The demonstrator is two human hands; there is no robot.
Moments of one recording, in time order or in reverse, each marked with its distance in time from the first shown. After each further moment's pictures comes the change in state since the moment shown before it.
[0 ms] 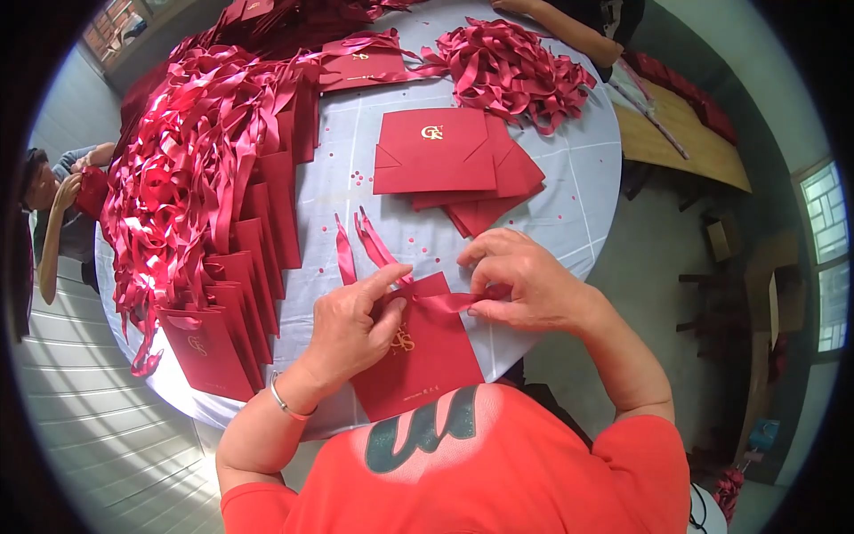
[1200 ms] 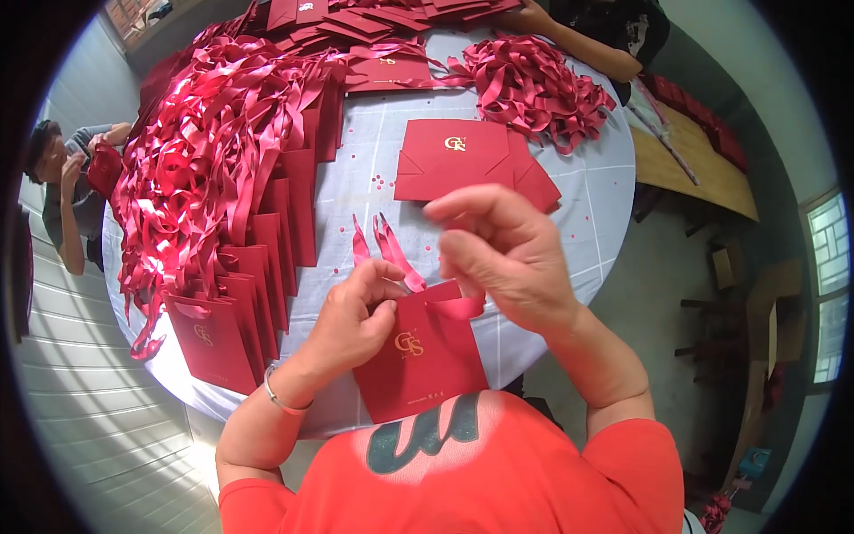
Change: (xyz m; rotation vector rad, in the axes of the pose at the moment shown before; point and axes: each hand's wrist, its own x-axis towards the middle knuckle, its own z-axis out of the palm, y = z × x) left_hand 0.000 -0.016 -0.006 -0.297 -0.085 -0.154; right_hand 0.053 -0.045 -0.006 1.067 0.300 0.244
